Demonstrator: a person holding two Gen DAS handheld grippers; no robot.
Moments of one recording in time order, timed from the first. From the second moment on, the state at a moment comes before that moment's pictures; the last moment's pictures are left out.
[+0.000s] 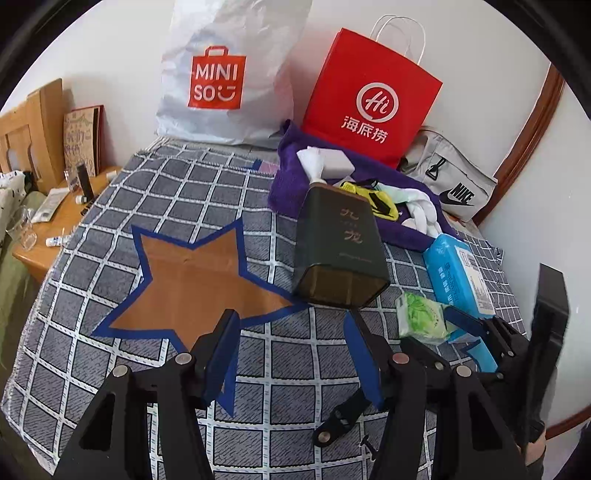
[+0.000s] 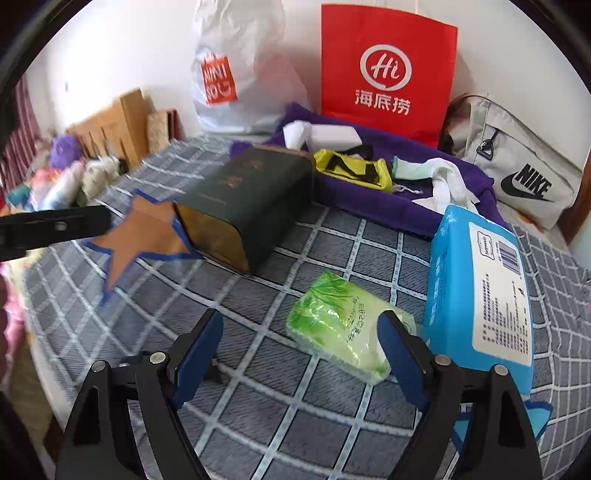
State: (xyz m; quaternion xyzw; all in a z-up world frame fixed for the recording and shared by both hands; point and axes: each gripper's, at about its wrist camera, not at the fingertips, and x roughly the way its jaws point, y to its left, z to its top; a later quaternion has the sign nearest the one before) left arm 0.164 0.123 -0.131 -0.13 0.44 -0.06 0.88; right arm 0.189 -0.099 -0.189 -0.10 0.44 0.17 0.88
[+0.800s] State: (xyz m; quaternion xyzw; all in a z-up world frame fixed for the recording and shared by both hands) left arm 0.146 0.061 -0.185 -0.08 0.52 -0.15 0.84; right arm 0.105 -0.165 -0.189 -0.12 0.45 0.17 0.87
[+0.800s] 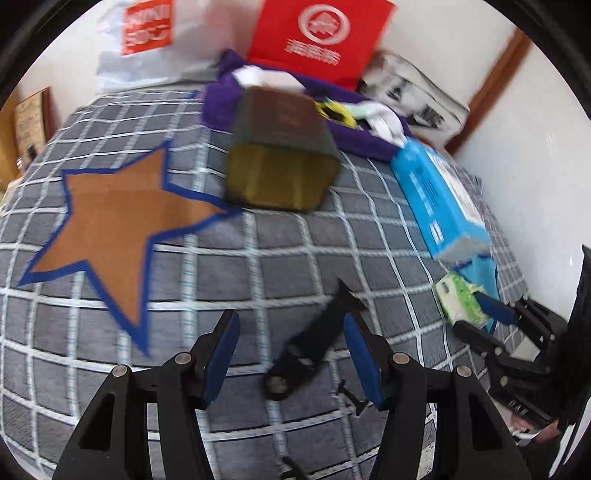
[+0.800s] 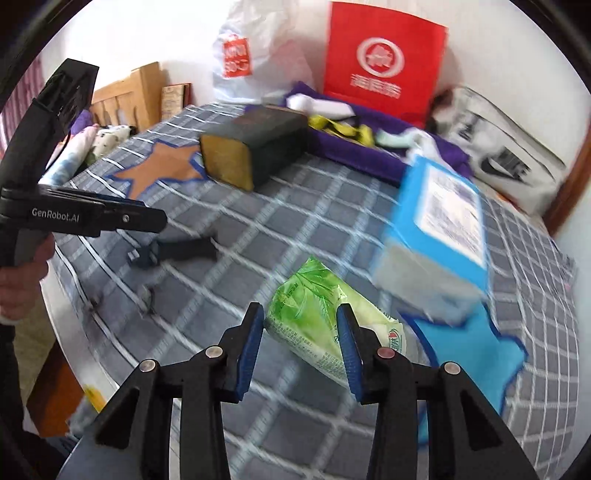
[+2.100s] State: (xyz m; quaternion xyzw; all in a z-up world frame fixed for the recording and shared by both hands) left arm 0.132 0.006 -0.184 0.05 0.50 -0.13 0.85; right arm 0.110 -0.213 -0.217 0.02 0.45 0.06 0.89
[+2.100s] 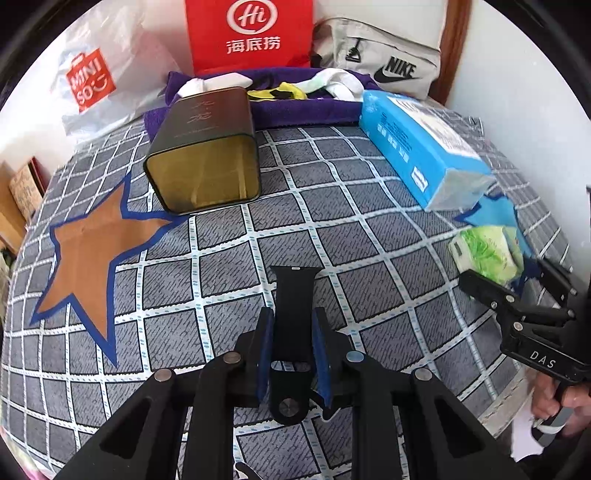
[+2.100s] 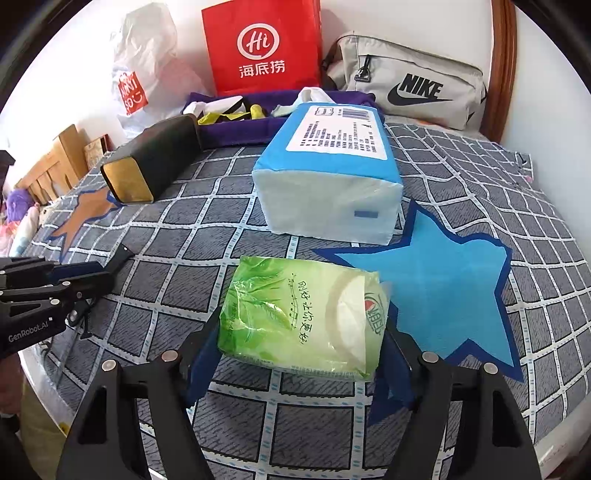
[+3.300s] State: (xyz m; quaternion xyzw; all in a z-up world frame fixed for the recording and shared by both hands) left arm 0.146 0.028 -0.134 0.00 0.47 -0.12 0.88; right arm 0.118 -0.226 -0.164 0.02 0.41 0.06 0.91
